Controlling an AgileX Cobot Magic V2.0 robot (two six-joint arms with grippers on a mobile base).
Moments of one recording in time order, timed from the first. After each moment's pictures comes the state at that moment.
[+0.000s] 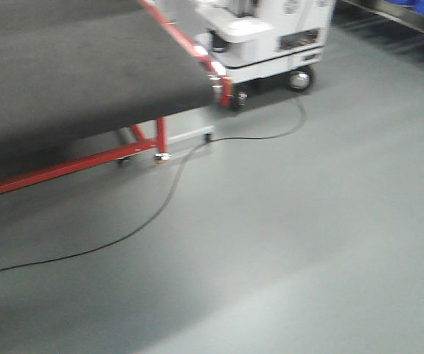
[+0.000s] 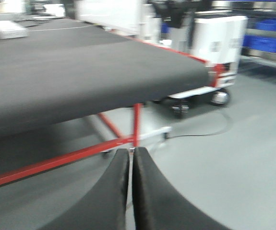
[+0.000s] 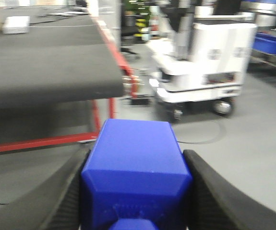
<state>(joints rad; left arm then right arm) -0.03 -0.02 0.03 0.03 0.19 -0.04 0.23 0.05 -0.30 -0.12 0.47 0.09</state>
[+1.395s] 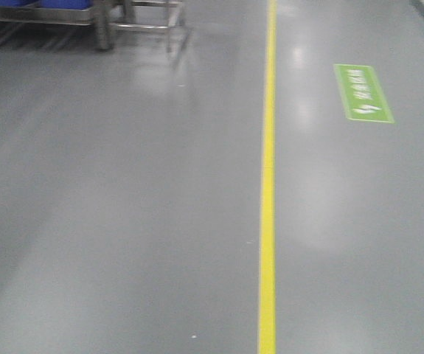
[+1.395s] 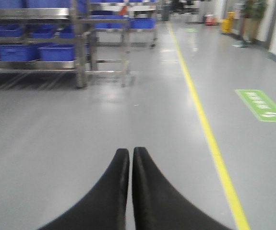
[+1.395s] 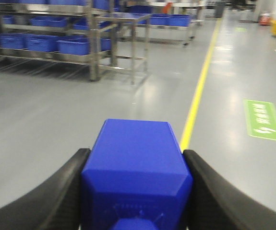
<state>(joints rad) -0.03 -0.02 0.03 0.03 0.19 -0.04 0.23 0.05 -0.30 -0.12 0.47 0.09</state>
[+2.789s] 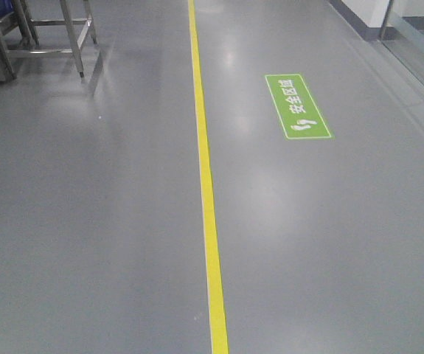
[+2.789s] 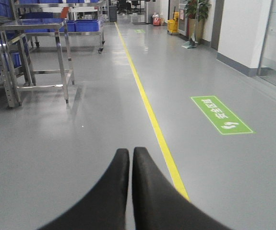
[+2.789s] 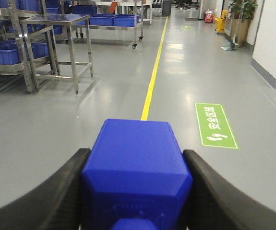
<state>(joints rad) -0.03 -0.02 0.03 0.03 0.19 -0.04 0.23 0.05 -0.30 -0.12 0.47 0.09</state>
